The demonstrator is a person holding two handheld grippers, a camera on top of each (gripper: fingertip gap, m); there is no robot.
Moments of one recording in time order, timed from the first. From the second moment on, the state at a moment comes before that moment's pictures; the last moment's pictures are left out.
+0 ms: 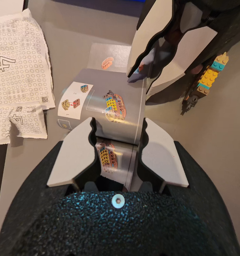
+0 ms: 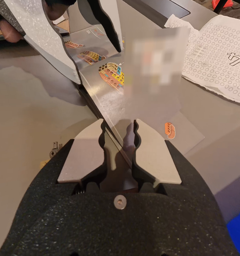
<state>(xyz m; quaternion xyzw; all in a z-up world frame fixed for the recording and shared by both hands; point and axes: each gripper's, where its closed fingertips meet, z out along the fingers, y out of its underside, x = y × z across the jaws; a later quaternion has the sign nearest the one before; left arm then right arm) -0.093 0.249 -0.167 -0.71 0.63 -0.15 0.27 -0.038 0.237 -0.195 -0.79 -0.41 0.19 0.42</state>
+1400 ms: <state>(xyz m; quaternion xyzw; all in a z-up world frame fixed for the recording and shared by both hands) -0.058 0.238 -0.197 -0.68 0.67 -0.15 0.24 -0.026 0.217 -0.202 -0.78 -0.45 0.17 0.41</state>
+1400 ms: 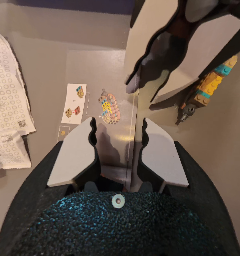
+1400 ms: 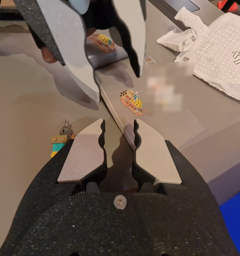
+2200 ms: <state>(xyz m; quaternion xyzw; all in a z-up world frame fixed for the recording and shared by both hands) -0.036 0.255 -0.218 -0.68 0.68 -0.14 0.22 0.005 0.217 -0.205 -0.79 -0.42 0.13 0.43</state>
